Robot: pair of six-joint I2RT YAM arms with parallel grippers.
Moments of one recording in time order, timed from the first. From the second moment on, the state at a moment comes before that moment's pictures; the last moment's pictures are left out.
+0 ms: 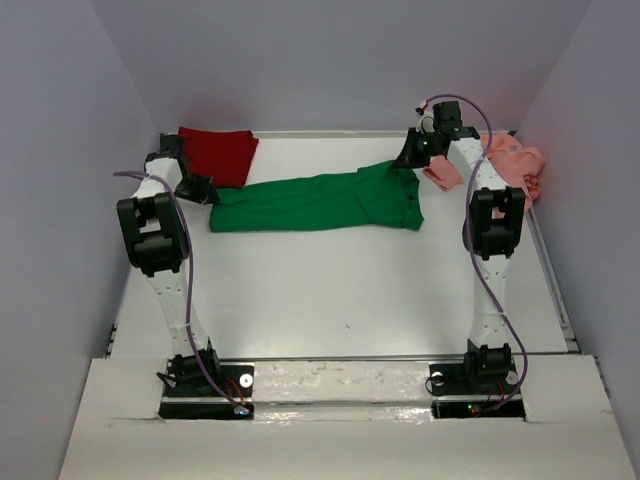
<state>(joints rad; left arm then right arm) 0.19 2.19 1.77 -0.80 0.16 -1.08 0.07 2.41 2.22 -0.68 -0.52 0.24</state>
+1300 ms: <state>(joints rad) 0.18 1.93 1.59 -0.79 0.21 -0.72 0.02 1.92 1.47 -0.54 -0.50 0.39</state>
